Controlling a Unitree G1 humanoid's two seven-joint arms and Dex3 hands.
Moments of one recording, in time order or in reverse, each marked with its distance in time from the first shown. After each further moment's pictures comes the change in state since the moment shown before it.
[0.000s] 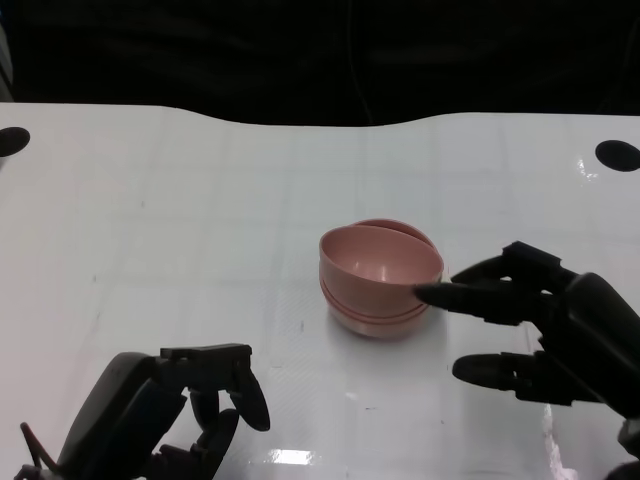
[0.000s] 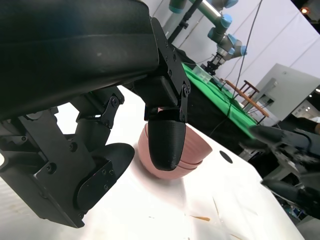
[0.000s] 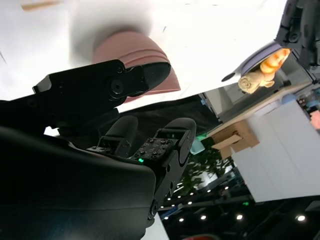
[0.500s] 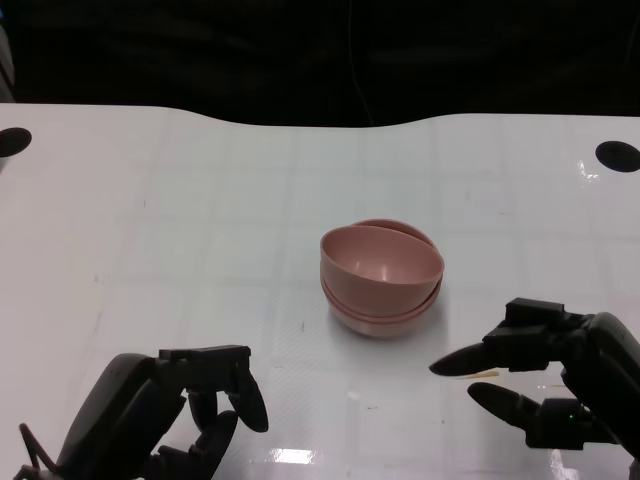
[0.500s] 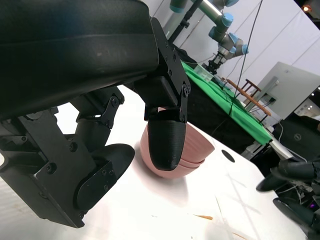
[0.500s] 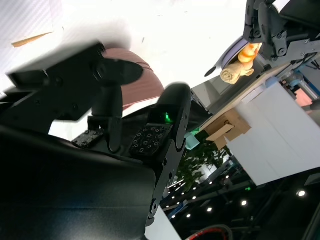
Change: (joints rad) left arm -0.001 0.004 0.002 0.015 0.002 -0.001 0.000; right arm 0.100 0.062 -0.044 0.016 0.084 -0.093 0.028
